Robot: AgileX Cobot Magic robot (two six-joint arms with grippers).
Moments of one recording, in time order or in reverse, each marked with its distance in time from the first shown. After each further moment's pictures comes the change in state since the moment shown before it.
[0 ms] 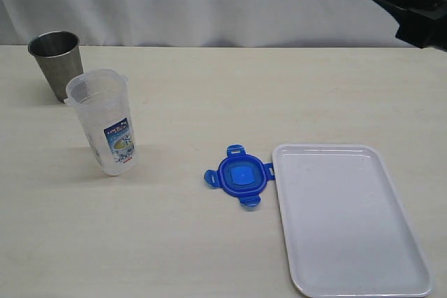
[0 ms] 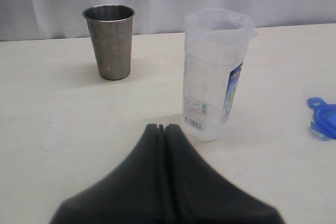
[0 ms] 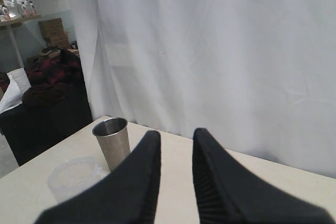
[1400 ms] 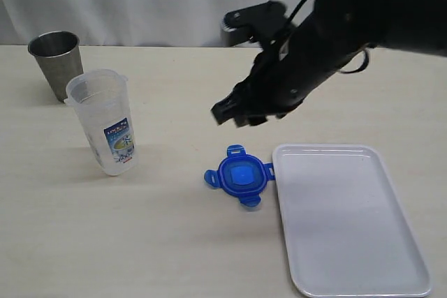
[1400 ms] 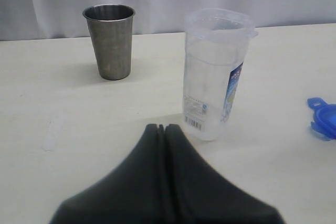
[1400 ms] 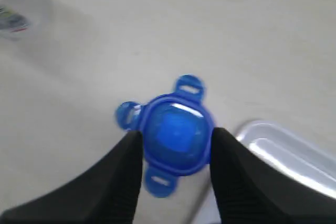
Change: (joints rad) left arm 0.000 0.000 0.000 0.000 0.000 0.000; right arm 0.508 0.699 -0.584 1.257 1.311 -1.280
